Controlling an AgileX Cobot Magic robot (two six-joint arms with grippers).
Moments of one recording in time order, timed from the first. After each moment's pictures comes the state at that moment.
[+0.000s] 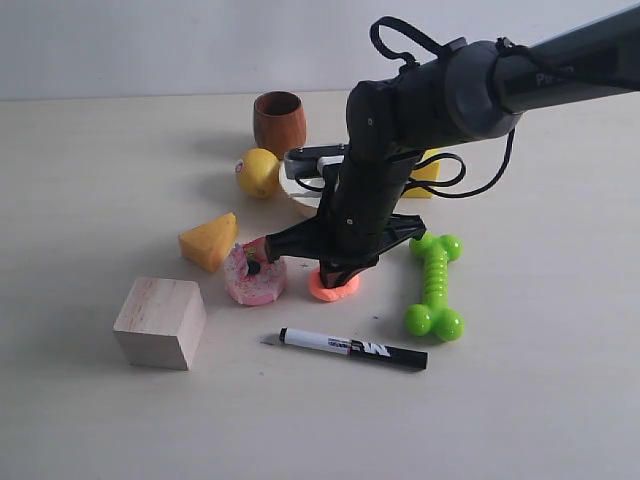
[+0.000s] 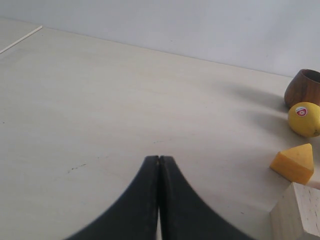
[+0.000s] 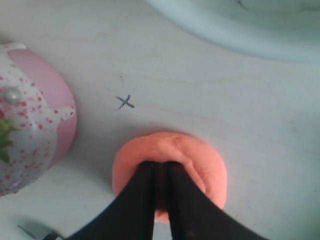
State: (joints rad) left arm 0.05 0.01 0.00 0.01 0.37 -0.17; right arm 0.63 2.14 -1.35 0.20 0.74 0.19
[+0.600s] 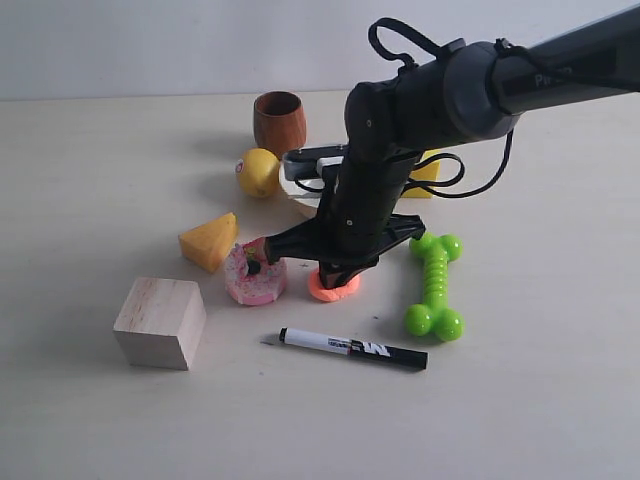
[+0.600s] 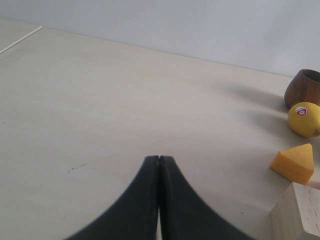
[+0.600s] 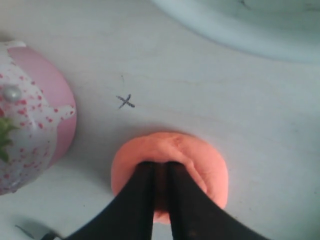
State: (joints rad) left arm 0.05 0.01 0.00 0.01 0.37 -0.17; right arm 0.63 2.15 -1.35 0.19 0.74 0.18
